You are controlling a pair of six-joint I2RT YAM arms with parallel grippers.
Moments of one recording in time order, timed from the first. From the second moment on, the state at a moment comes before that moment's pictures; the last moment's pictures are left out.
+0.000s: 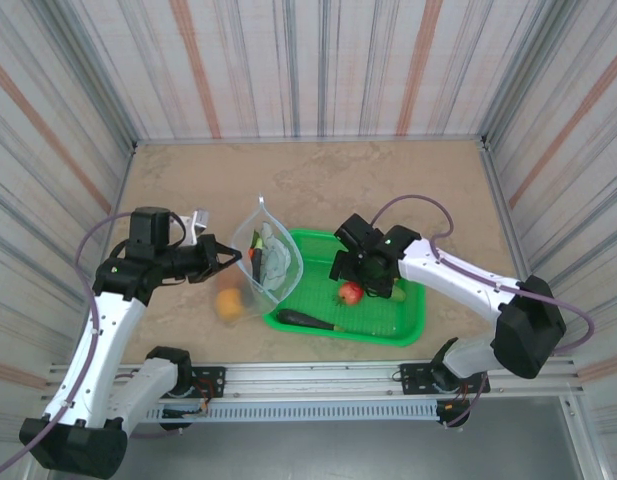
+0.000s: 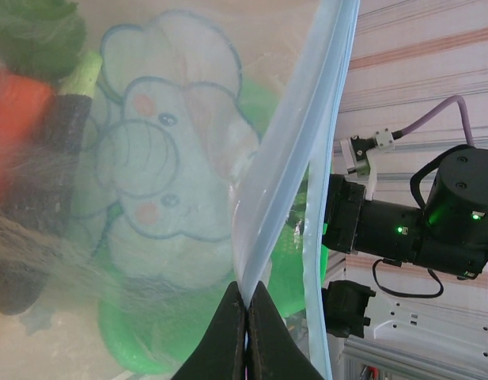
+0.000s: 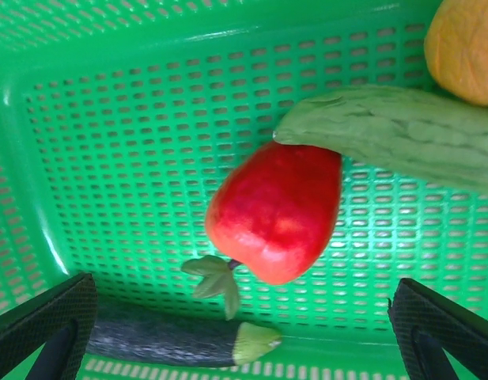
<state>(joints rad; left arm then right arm) -0.18 0.86 0.93 -0.86 0.73 -0.63 0.80 1.39 1.04 -0.92 0.03 1.12</state>
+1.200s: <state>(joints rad) -0.20 0.85 0.93 -0.87 0.73 -0.64 0.81 1.25 1.04 -0.70 0.13 1.01</state>
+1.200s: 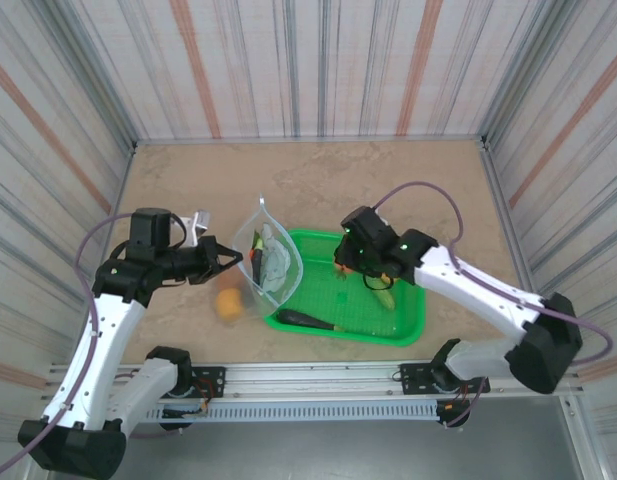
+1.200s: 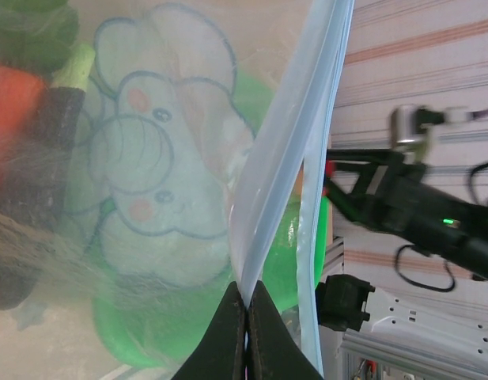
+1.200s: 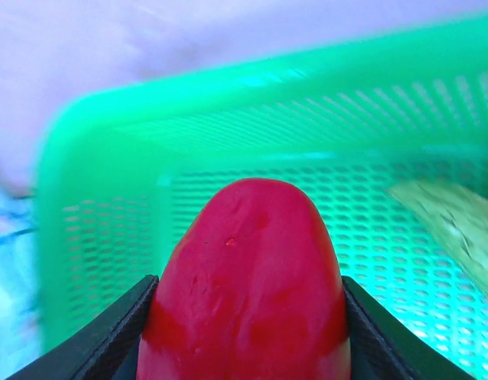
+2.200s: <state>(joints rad) -0.26 0.88 1.06 -0.90 0.69 -0.68 1.08 1.64 1.43 -0.52 -0.05 0.54</state>
